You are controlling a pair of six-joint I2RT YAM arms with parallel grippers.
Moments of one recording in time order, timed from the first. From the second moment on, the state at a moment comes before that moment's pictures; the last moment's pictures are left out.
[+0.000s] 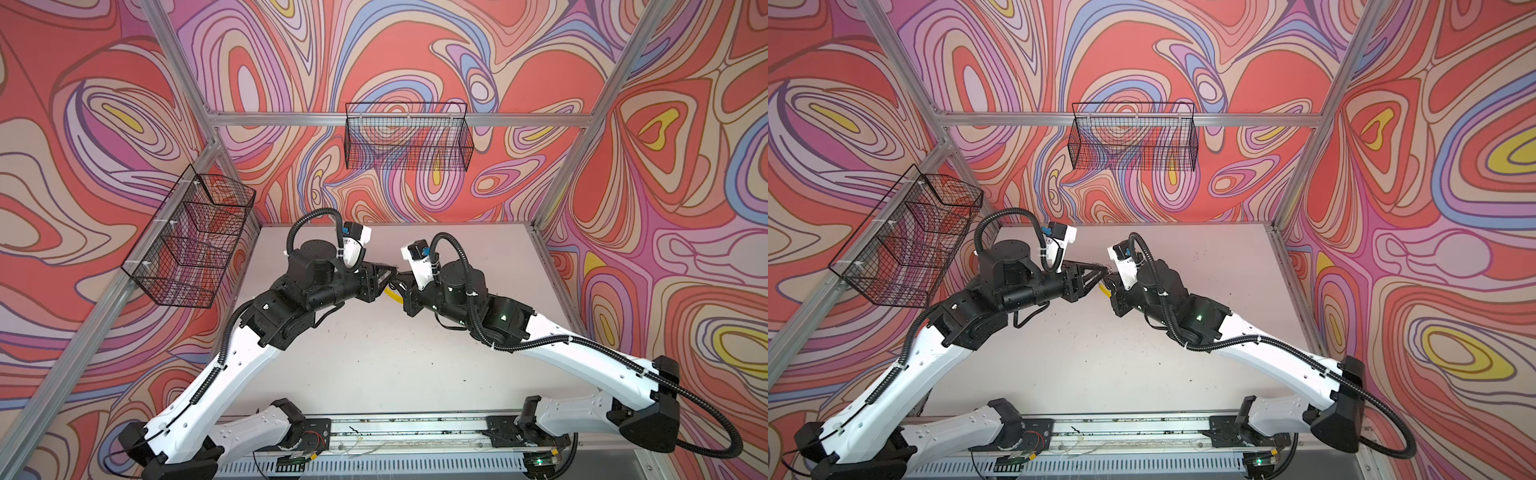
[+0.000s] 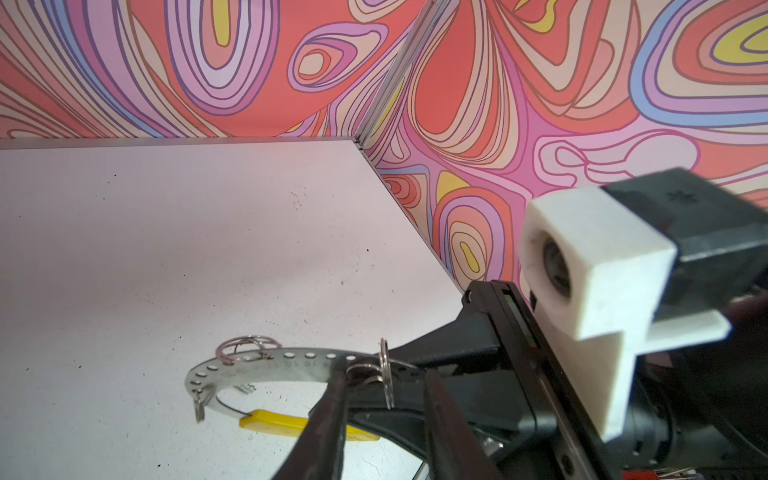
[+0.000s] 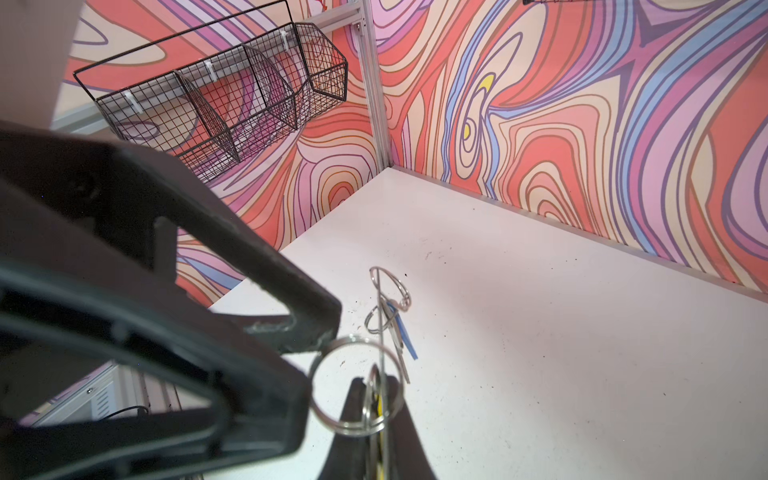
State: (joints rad) left arm -0.66 1.08 1.32 -0.56 0.27 -0.51; right arm 0.97 1.28 1.24 -0.23 0.11 0.24
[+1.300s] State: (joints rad) left arm -0.63 1.43 1.77 -1.24 0.40 -0.19; right arm 1.00 1.30 1.24 -0.40 0.17 -0.04
